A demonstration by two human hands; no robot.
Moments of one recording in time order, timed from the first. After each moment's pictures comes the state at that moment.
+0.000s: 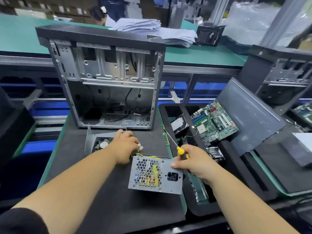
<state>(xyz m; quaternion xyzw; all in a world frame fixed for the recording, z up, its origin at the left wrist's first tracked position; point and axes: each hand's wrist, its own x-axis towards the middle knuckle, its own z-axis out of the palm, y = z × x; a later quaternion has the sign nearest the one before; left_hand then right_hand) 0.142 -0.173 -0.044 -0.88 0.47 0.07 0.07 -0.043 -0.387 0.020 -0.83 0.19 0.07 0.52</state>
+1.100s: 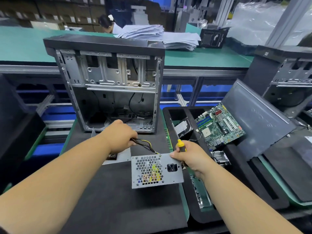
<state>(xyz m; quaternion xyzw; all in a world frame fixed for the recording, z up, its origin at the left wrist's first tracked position) 0.166 -0.167 0.014 -0.87 0.48 -0.04 0.11 -0.010 -0.395 0.006 -0.78 0.20 0.02 0.59</state>
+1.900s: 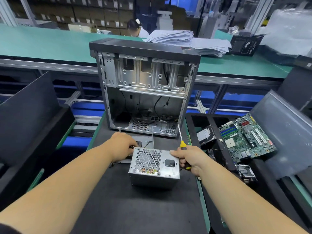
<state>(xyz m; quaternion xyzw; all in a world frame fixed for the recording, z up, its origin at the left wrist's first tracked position) 0.167 -0.086 -0.010 -0.93 0.35 0.08 -0.01 0.059 -0.342 -0.017 -0.64 0.27 0.11 0.71</state>
